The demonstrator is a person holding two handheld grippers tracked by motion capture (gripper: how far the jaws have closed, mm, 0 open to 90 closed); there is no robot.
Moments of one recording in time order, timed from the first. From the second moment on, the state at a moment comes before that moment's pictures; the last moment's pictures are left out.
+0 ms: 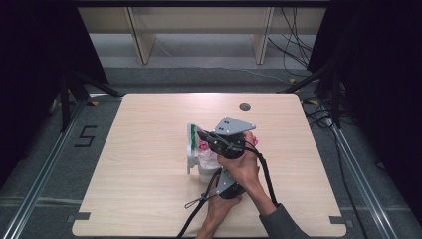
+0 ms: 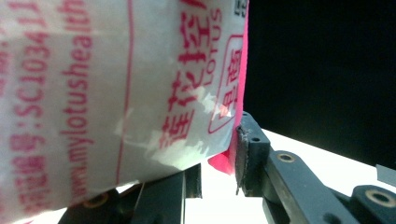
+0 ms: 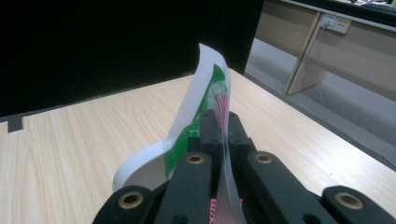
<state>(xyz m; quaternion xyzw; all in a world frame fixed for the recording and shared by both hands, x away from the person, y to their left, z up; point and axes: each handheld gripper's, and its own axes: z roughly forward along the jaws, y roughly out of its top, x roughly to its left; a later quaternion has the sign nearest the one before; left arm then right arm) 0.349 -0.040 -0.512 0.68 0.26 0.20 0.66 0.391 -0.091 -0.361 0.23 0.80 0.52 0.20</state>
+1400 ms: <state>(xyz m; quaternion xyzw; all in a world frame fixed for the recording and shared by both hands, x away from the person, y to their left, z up) 0.349 -0.043 -0.512 0.67 0.26 0.19 0.67 0.392 -0.090 -0.362 0.22 0.79 0.53 0.20</state>
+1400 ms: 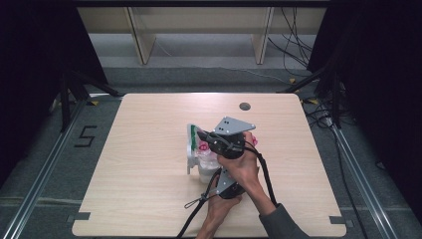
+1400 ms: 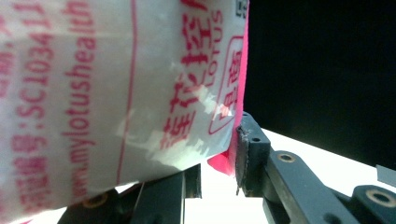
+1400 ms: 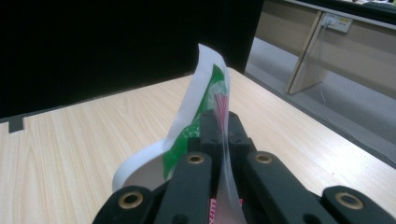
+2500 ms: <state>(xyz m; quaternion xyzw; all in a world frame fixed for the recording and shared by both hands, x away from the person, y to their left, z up) 0.348 -0.040 -0.512 0.67 0.27 0.20 0.66 0.391 -0.088 -0.363 0.22 0.80 0.52 0.20</state>
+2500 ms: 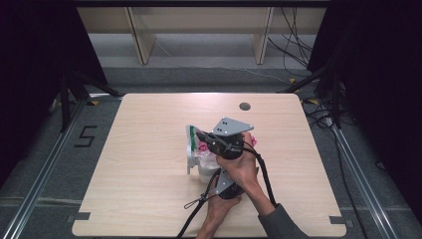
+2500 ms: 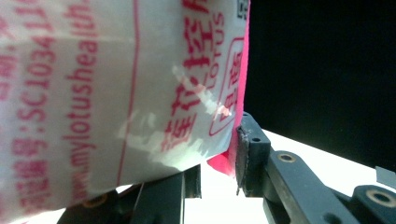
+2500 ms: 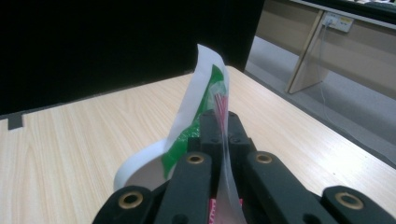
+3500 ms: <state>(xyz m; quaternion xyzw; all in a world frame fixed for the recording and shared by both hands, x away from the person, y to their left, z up) 0.348 -0.040 -0.513 0.68 0.28 0.18 0.65 0.382 -0.117 -0.347 0.21 0.79 0.54 0.20</state>
